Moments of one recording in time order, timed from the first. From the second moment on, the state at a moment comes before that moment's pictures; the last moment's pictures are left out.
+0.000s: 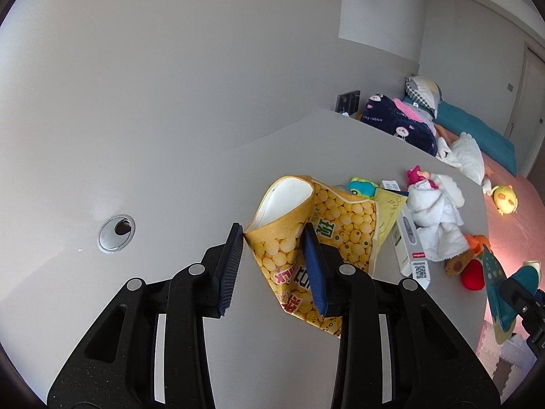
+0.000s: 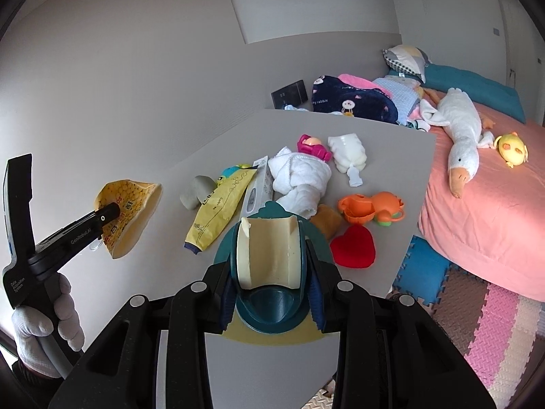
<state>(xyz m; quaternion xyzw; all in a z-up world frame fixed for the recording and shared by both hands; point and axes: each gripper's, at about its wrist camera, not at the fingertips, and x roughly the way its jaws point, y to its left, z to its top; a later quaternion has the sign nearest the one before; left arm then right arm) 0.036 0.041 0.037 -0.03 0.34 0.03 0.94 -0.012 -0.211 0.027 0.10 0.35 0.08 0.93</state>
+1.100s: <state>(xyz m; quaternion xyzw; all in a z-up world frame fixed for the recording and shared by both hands) 0.020 -0.153 0.049 0.03 0.35 -0.13 0.93 -0.069 -0.359 0.032 0.14 0.32 -0.03 0.94</state>
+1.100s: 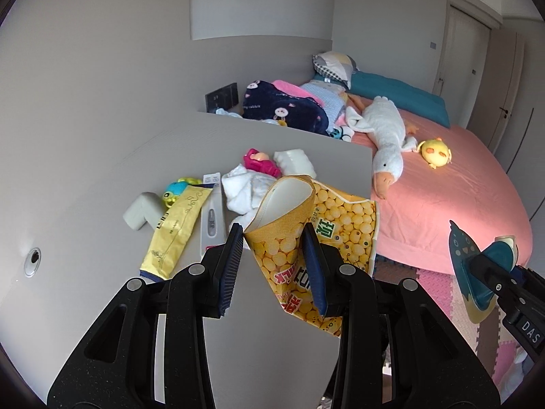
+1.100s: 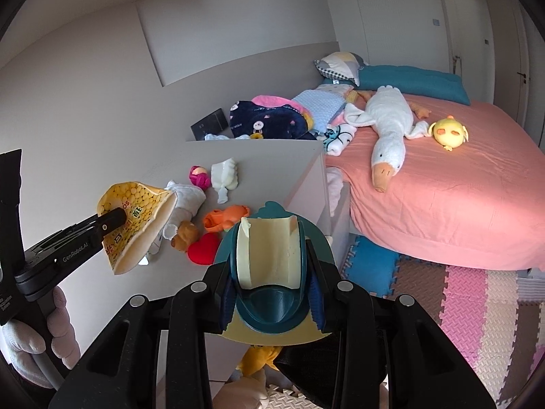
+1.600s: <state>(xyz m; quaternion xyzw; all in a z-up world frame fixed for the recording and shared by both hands) 0.010 -0.236 0.023 0.09 0.37 -0.21 0.90 -0.073 -0.429 0.008 0.18 0.35 -0.10 0.92</state>
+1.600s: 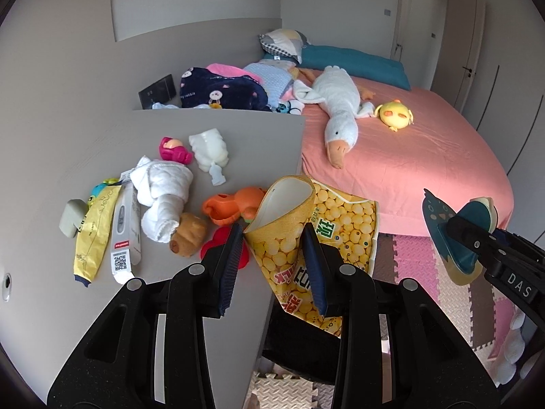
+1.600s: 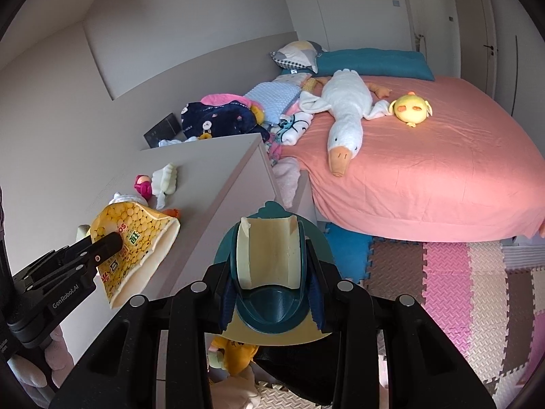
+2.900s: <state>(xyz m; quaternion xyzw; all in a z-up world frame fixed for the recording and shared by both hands) 0.027 -0.178 0.001 0.11 0.36 -0.19 0.91 -0.032 -0.411 -0.009 0.18 0.36 -0.11 0.91</state>
